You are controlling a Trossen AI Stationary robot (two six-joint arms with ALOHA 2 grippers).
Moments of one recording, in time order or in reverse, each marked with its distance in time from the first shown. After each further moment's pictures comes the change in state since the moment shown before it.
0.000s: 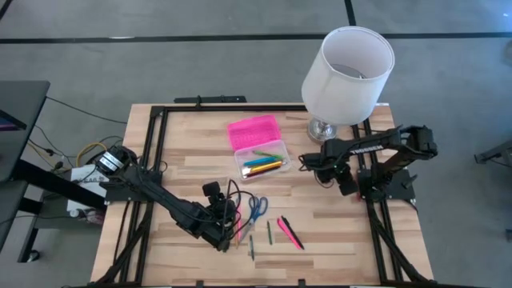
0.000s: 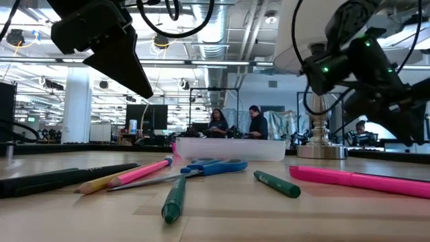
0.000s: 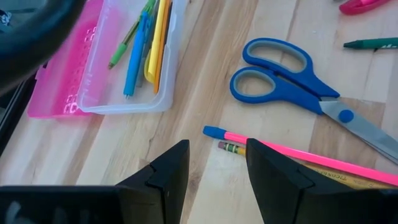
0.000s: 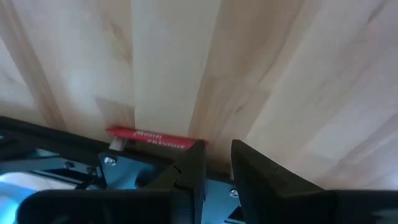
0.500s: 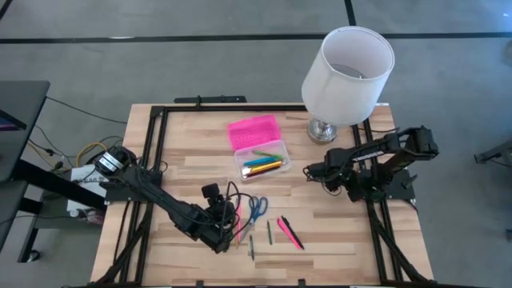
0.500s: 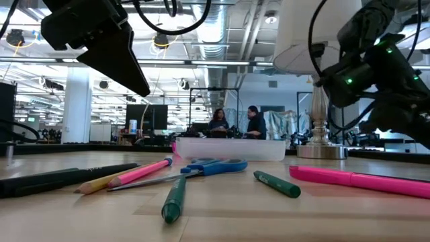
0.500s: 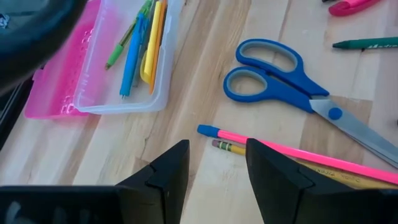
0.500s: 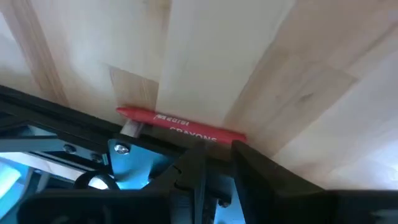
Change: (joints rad) left arm -0.018 0.000 0.000 0.001 -0.006 -0.015; right arm 0.093 0.000 -0.113 0.034 -0.033 -0.001
